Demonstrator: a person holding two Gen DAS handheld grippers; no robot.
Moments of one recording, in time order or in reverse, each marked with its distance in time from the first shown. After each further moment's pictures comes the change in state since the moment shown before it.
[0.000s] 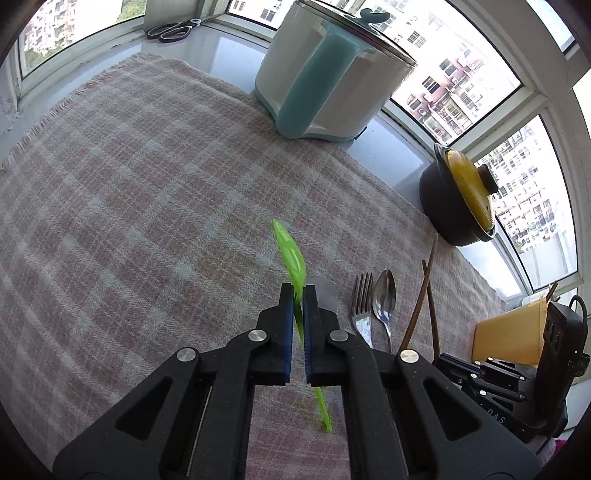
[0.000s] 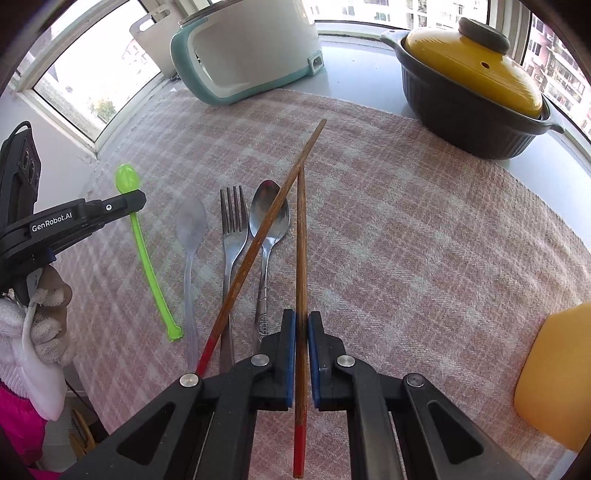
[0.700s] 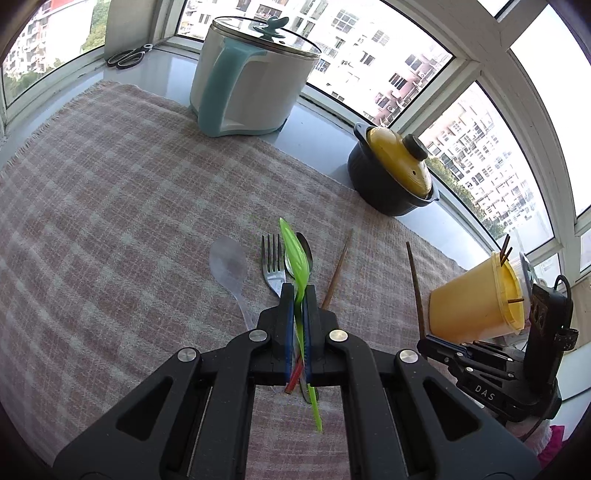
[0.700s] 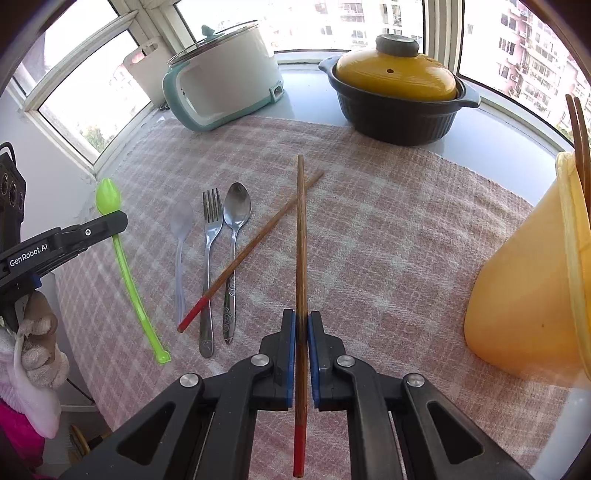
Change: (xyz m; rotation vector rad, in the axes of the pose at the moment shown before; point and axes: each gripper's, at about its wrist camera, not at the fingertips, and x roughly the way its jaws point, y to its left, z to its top) left arm -0.037 -0.076 -0.043 0.104 -0.035 -0.085; right arm -0.062 -0.035 -0.053 0.070 -0.105 -0.032
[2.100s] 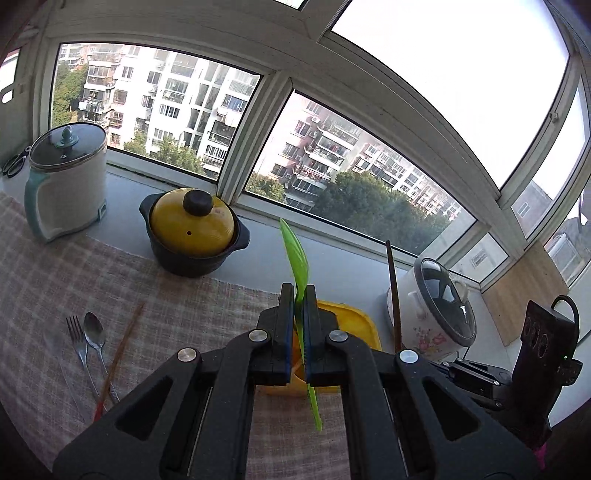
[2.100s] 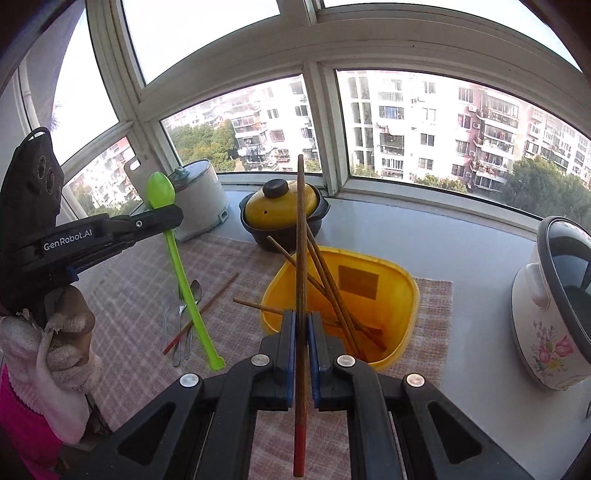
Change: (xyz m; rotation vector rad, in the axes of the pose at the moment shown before) left arm -0.023 -0.248 0.016 0.225 -0.167 -0.231; right arm -0.189 -0.112 -0.032 0.051 -0.365 -0.084
